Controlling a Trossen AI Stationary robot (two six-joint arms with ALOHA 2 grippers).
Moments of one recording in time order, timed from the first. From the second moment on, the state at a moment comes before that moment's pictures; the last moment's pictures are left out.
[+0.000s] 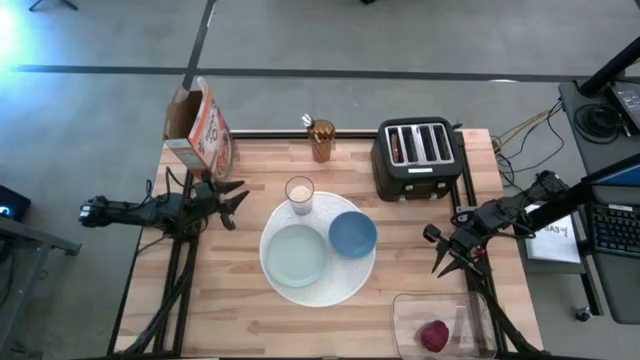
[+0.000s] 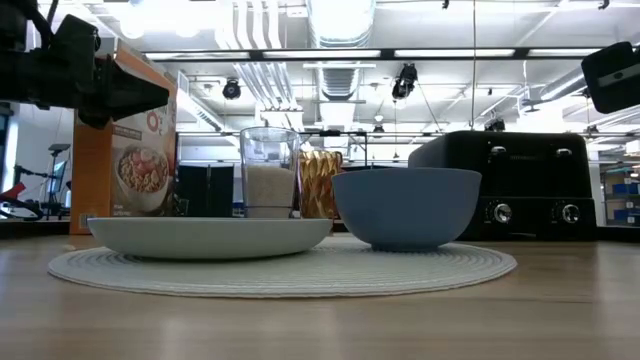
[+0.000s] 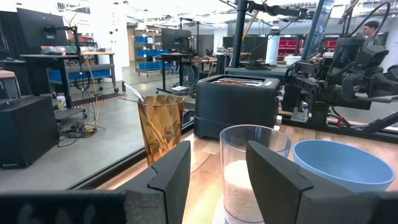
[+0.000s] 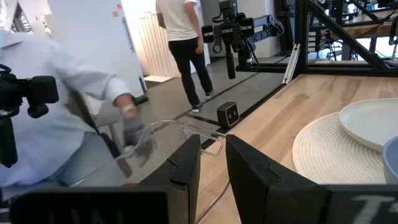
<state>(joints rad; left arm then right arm) -0.11 0.00 0.02 0.06 -0.61 0.01 0.46 0.07 0.04 -0.02 -0.37 0.18</state>
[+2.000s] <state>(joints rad) -0.11 0.00 0.02 0.08 -0.70 -0.02 0.46 0.07 0.04 -0.02 -0.37 0.18</state>
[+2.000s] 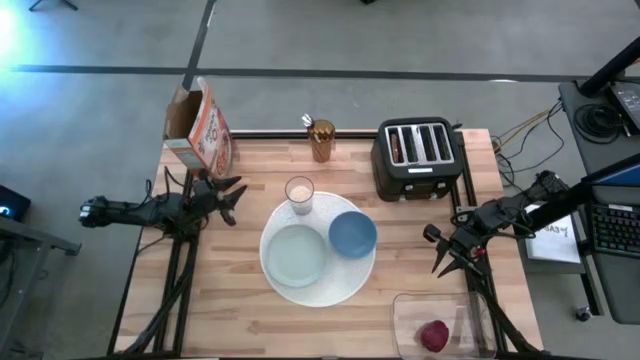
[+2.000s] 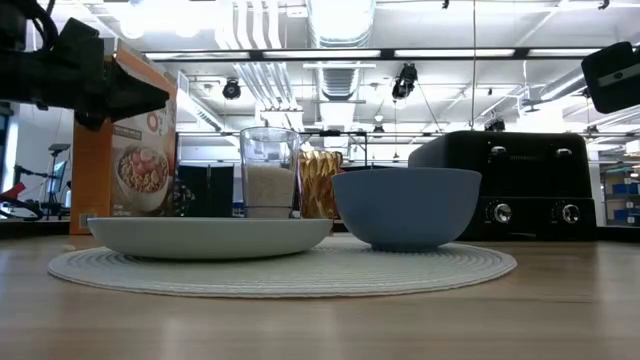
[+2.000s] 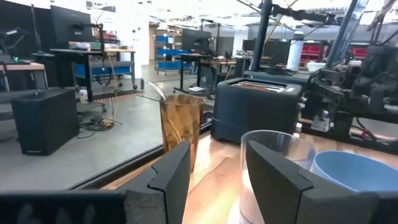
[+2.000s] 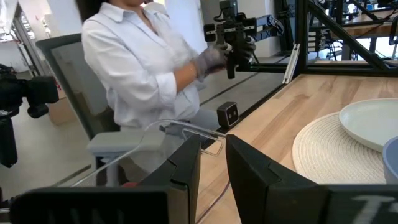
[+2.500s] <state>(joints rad) -0.11 0.00 0.02 0.08 -0.78 -0.05 0.46 0.07 0.04 -0.02 -0.37 0.18</state>
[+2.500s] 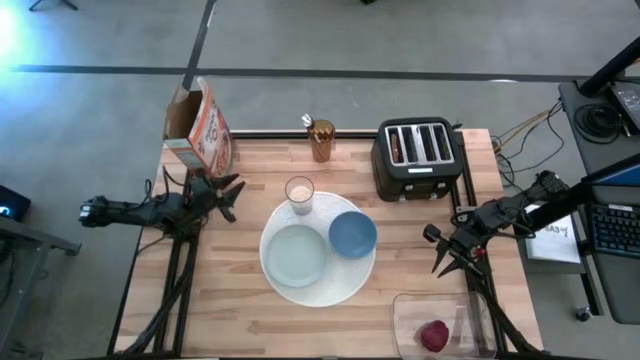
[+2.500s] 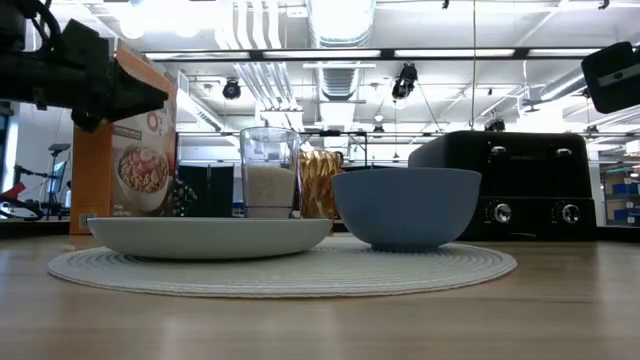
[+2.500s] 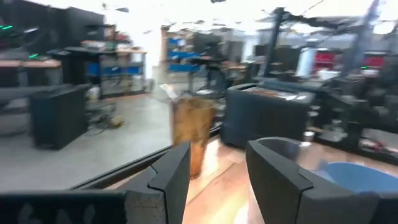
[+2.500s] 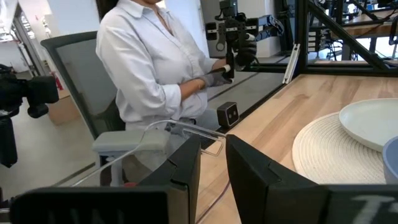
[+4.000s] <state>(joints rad) -0.11 0.24 0.22 -0.12 -0.70 -0.63 0.46 0.07 0.04 -0.02 -0.37 0.18</state>
